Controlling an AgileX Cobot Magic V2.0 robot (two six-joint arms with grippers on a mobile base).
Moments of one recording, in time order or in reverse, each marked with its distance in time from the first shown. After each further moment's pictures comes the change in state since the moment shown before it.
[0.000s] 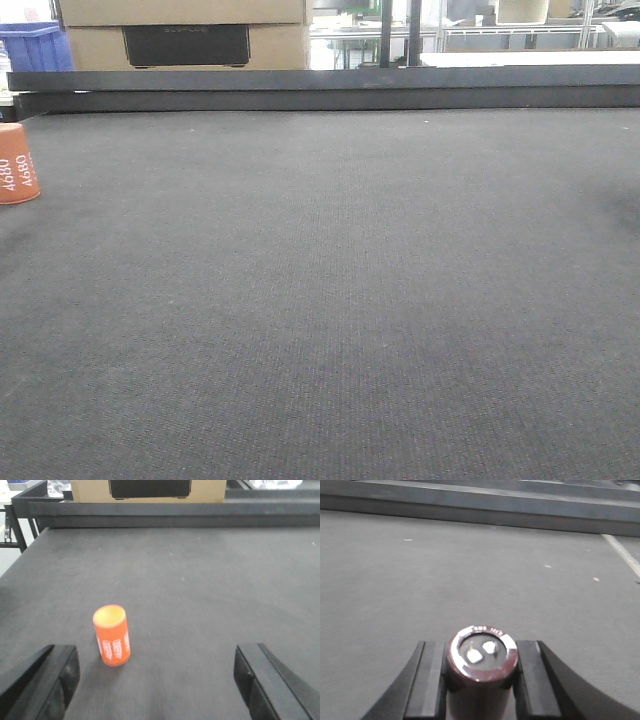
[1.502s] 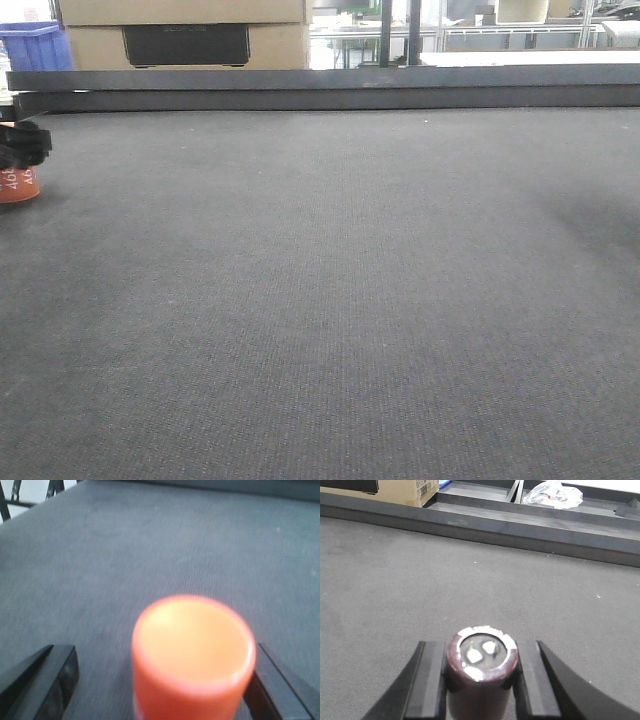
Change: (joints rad) left arm 0.098 0.997 -0.433 -0.103 -0.537 -0.003; right arm 0.147 -0.216 0.000 0.006 0.165 0.000
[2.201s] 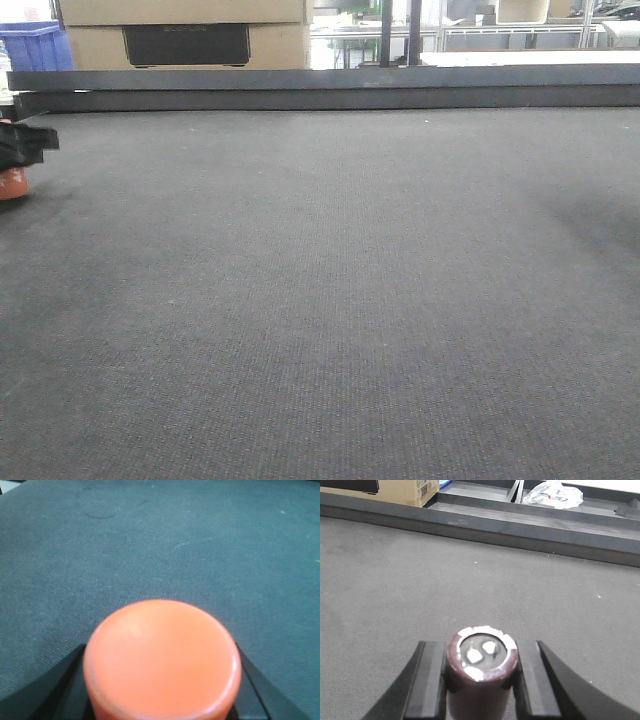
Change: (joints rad) left arm 0.000 -0.030 -0.065 -0.002 0.212 0.000; right arm 0.000 0.000 0.000 0.000 0.000 0.000
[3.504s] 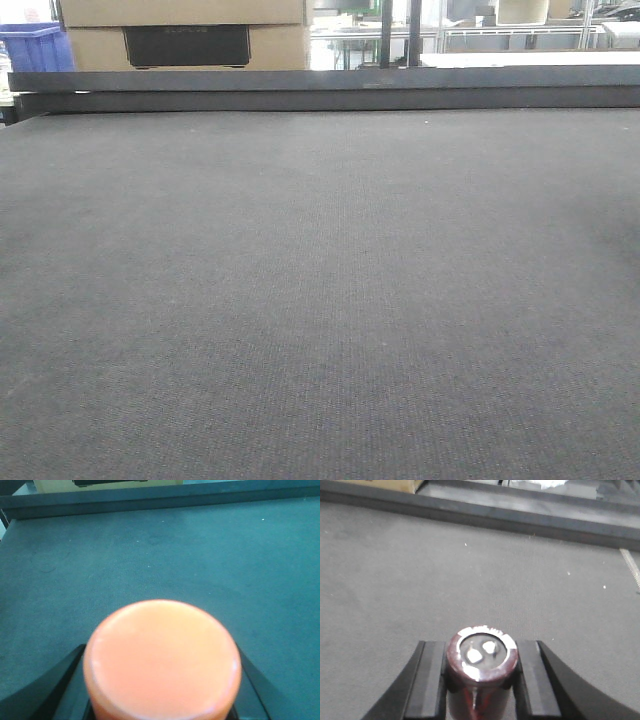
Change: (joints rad) left arm -0.204 -1.110 -0.039 0.100 1.192 0.053; right arm -0.011 -0.312 -0.202 -0.004 0.607 0.000
